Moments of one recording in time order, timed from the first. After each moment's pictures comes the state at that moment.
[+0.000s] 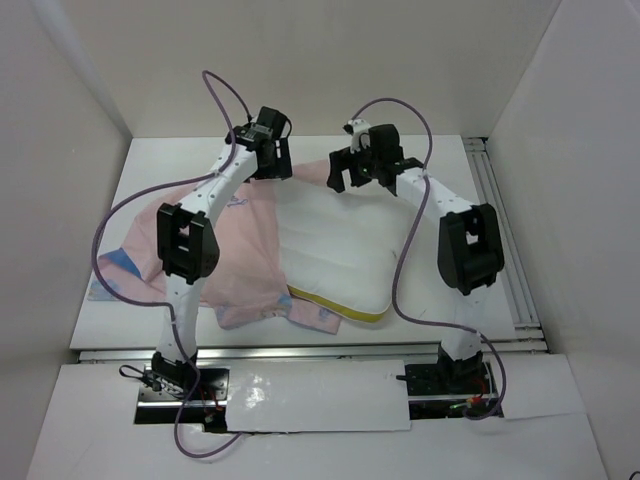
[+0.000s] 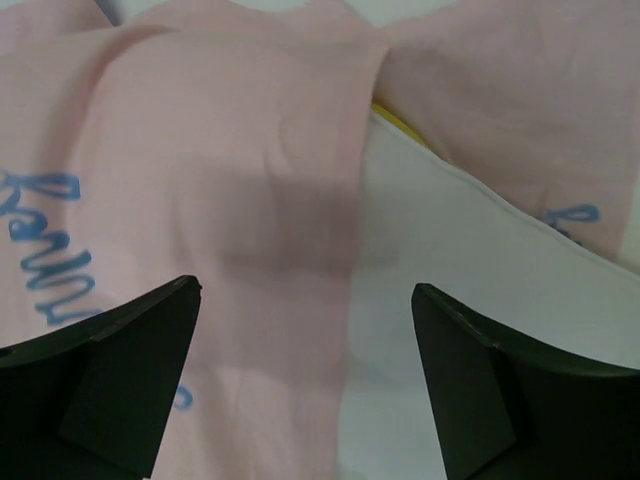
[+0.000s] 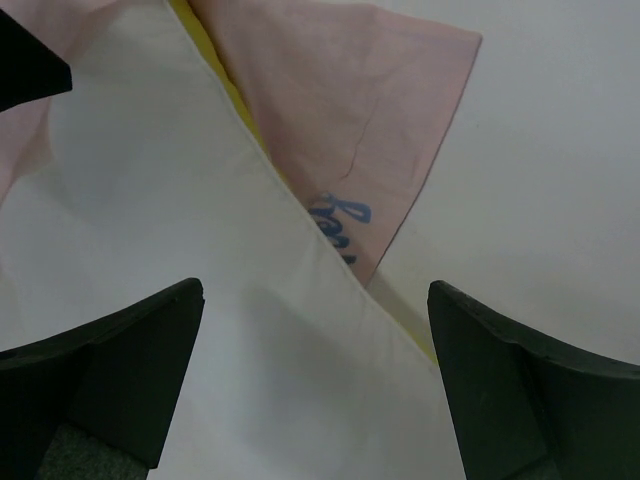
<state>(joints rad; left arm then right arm) -0.38 2.16 2.15 -0.97 -0.34 -0.48 0.33 1.92 1.53 -0.18 -0.34 0.01</state>
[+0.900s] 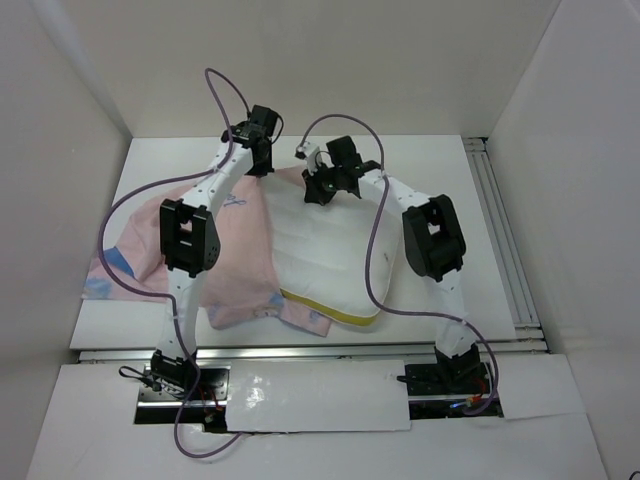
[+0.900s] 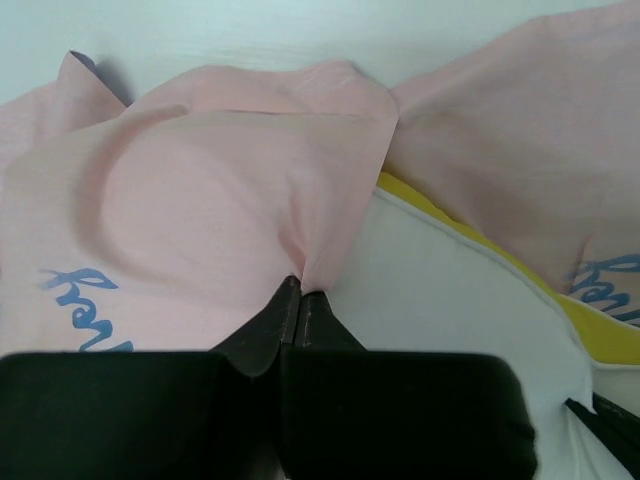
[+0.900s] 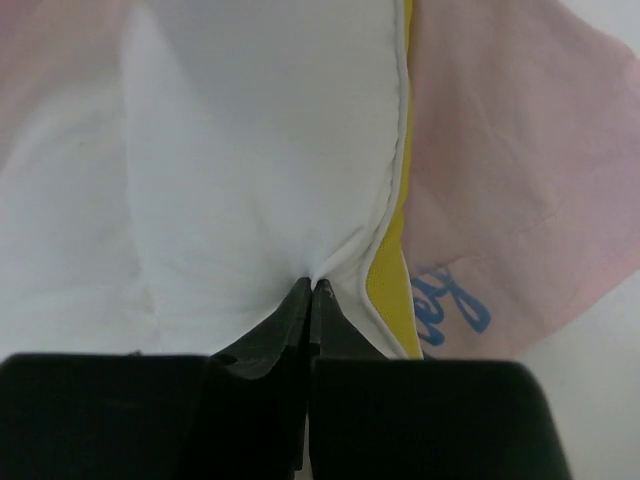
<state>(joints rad) -0.30 2.31 2.26 -0.92 -0.31 -0.29 0.47 2.26 1.86 -0.37 -0.51 -0.30</state>
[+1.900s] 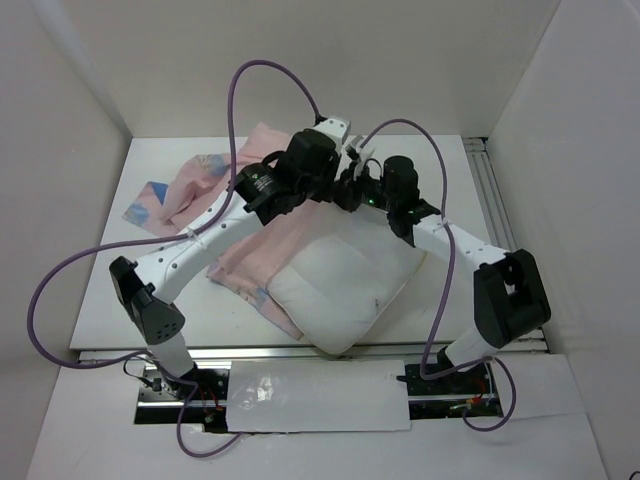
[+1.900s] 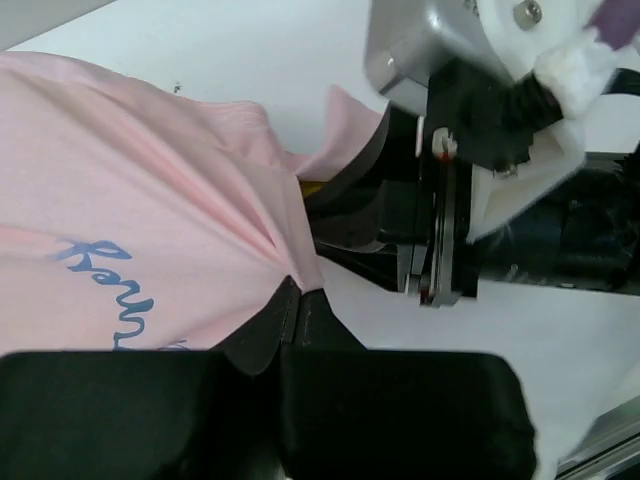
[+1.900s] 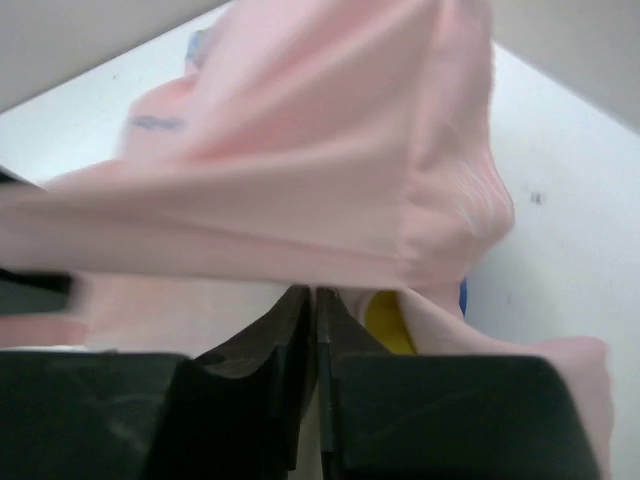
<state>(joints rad) -0.81 1.73 1.93 -0.77 -0.34 -0.22 0.43 1.55 1.07 0.34 -0.58 0.02</state>
